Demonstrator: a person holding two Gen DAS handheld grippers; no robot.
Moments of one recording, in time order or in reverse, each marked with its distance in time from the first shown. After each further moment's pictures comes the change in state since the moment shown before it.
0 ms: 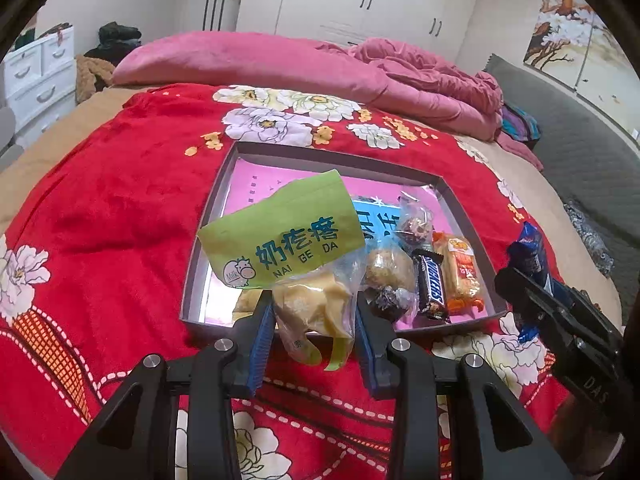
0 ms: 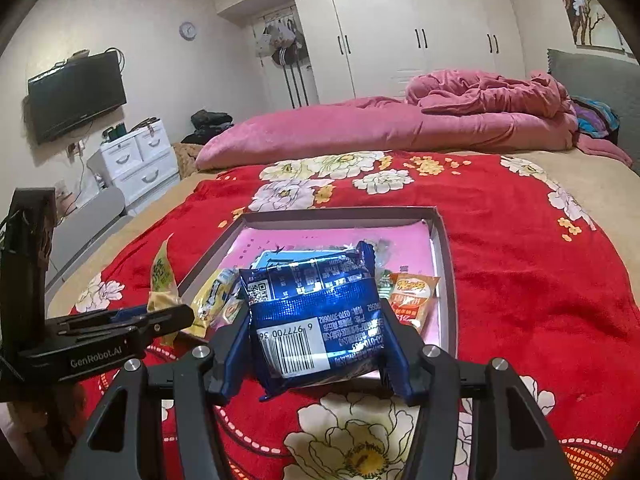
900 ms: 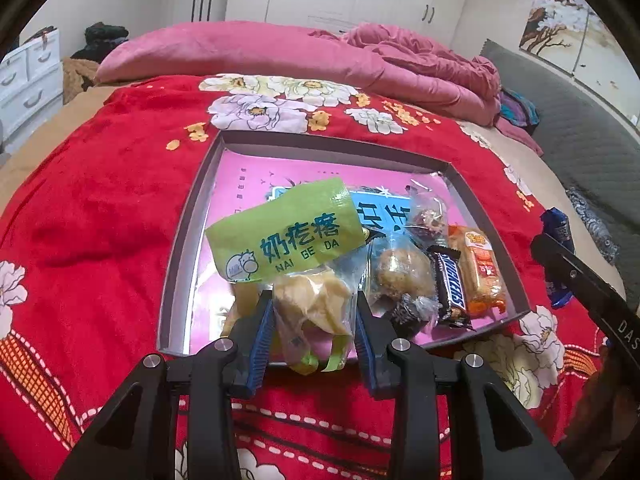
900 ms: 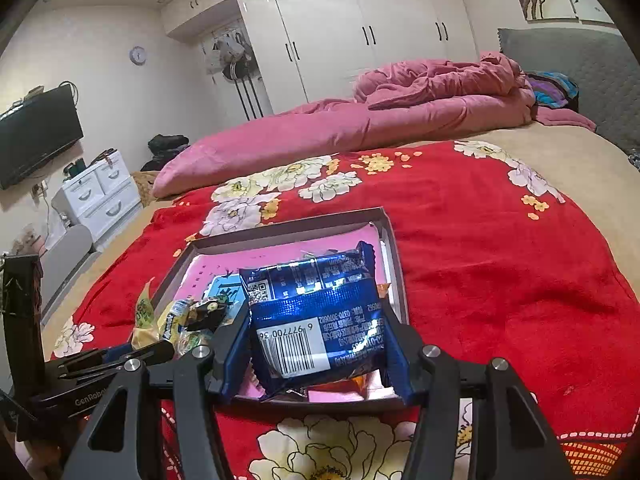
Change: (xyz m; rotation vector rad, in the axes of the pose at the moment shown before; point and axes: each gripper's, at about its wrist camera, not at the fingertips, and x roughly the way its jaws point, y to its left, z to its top) left arm 0.039 0.003 0.009 0.036 0.042 -0.011; right arm 0.013 -0.035 0.009 0.135 -0.020 -0.115
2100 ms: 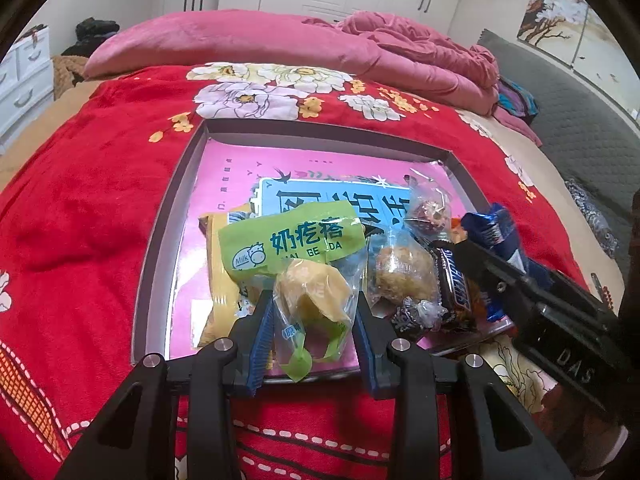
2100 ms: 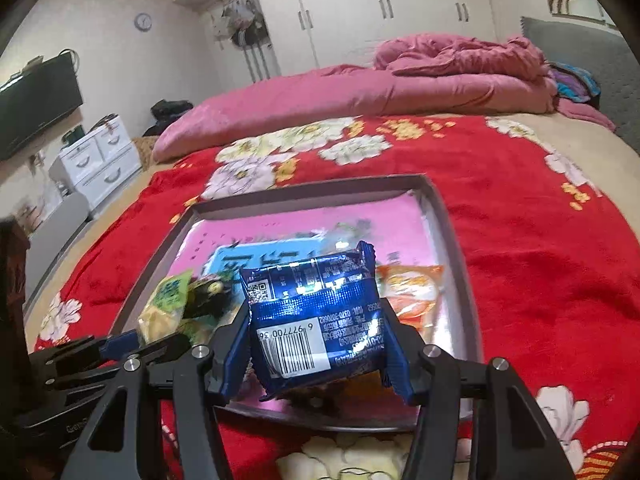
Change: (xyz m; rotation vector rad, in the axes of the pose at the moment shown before) left arm 0.019 -0.005 0.003 0.013 0.036 -0.010; right arm 0.055 0.032 -0.007 -0.060 0.125 0.044
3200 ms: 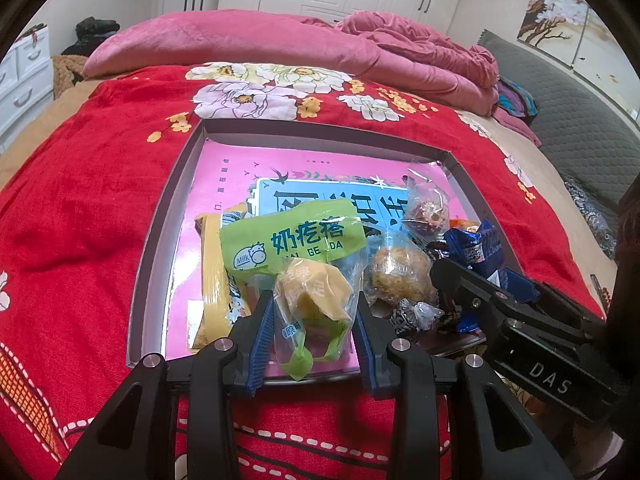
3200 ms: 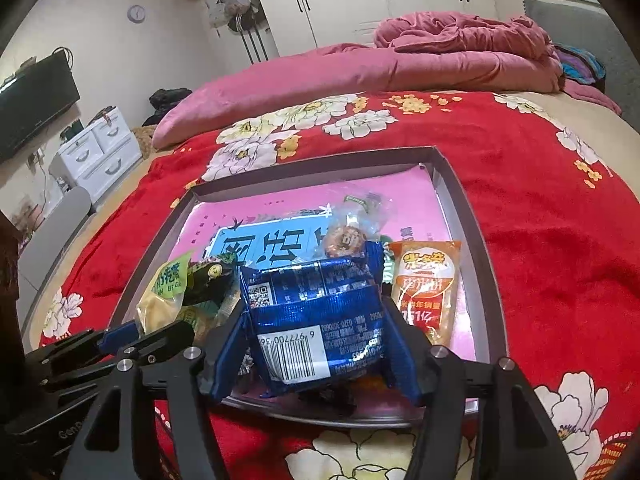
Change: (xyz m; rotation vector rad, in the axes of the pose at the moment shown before) left arm 0.001 0.000 0.000 -0.003 -0.001 -0.002; right arm 0.016 0.000 -0.004 0.030 0.065 -0.003
